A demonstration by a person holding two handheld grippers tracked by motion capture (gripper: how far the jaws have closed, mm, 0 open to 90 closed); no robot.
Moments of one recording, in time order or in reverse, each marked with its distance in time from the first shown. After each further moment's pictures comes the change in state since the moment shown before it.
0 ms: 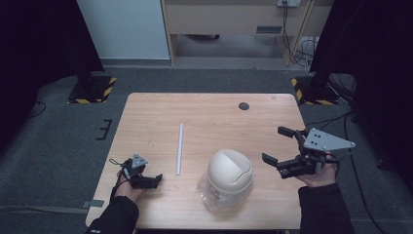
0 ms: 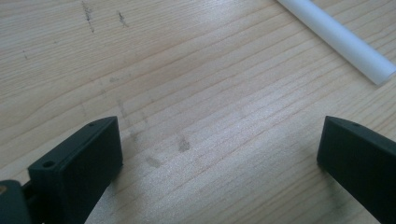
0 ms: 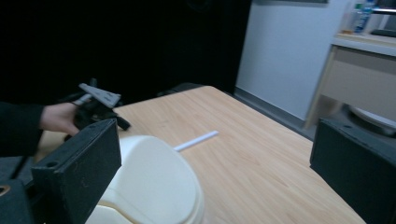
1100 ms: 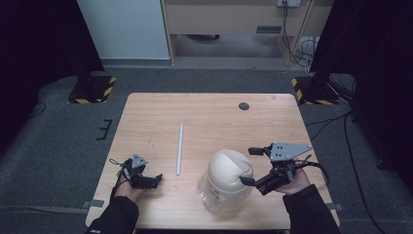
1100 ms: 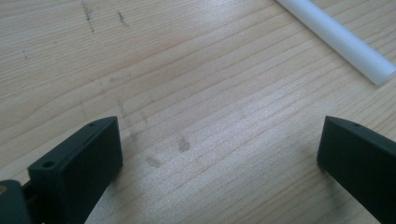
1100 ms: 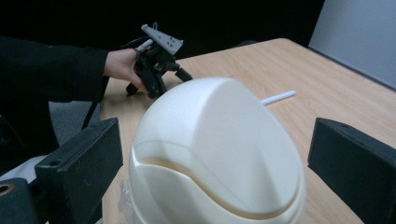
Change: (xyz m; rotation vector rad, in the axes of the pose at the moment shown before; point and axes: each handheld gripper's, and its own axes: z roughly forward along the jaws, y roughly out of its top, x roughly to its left) left arm 0.000 0.000 0.000 -0.001 -0.001 -0.002; right arm 0.026 -0.038 0.051 0.197 0.258 0.018
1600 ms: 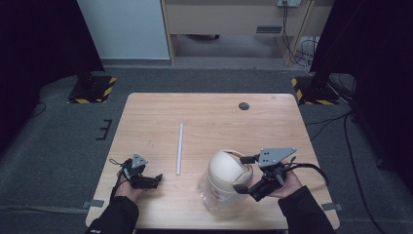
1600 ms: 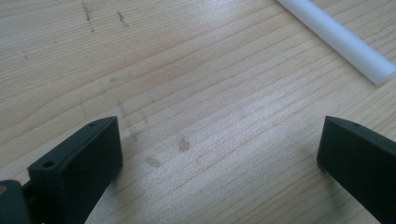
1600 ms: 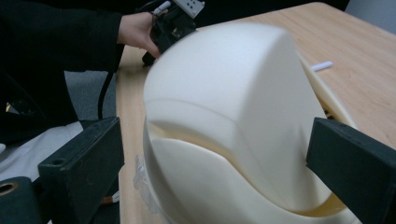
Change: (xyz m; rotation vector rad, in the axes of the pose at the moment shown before) left arm 0.000 0.000 0.000 0.001 0.000 0.001; right arm 0.005 -0.012 0.022 0.118 0.079 0.004
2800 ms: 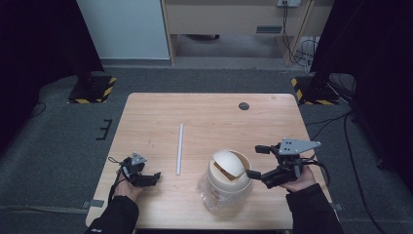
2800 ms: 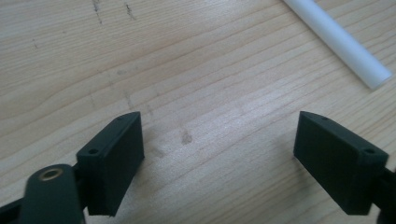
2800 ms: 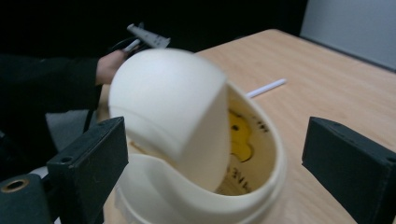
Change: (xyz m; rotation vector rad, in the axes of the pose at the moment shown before) left arm 0.000 0.008 -0.007 0.051 0.008 -0.051; right arm -0.018 0.001 -0.043 -0.168 -0.131 0.110
